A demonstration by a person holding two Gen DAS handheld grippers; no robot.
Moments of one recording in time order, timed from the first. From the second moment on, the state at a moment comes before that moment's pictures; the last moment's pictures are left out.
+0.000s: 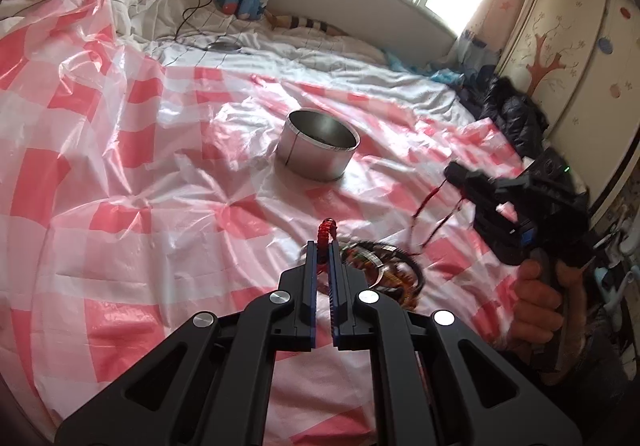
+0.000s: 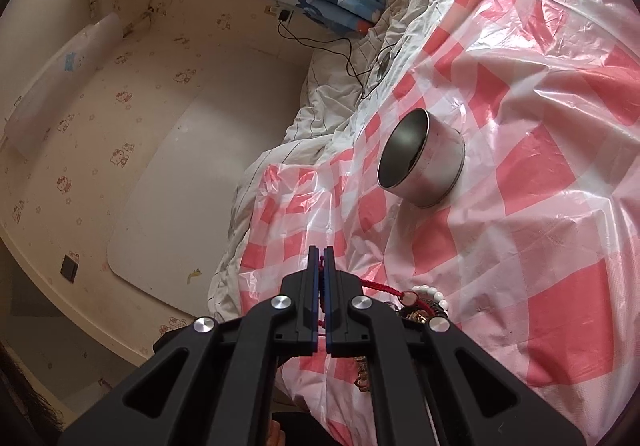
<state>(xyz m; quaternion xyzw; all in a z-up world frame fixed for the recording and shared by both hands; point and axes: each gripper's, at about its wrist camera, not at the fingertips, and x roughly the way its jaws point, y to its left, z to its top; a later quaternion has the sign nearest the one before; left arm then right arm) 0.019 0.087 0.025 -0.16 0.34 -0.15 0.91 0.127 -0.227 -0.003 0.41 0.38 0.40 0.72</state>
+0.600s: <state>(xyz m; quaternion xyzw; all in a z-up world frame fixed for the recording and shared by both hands) 0.049 0.078 0.043 -0.17 0.33 -0.17 0.91 0.136 -0.224 0.003 0.42 0.37 0.41 0.72</state>
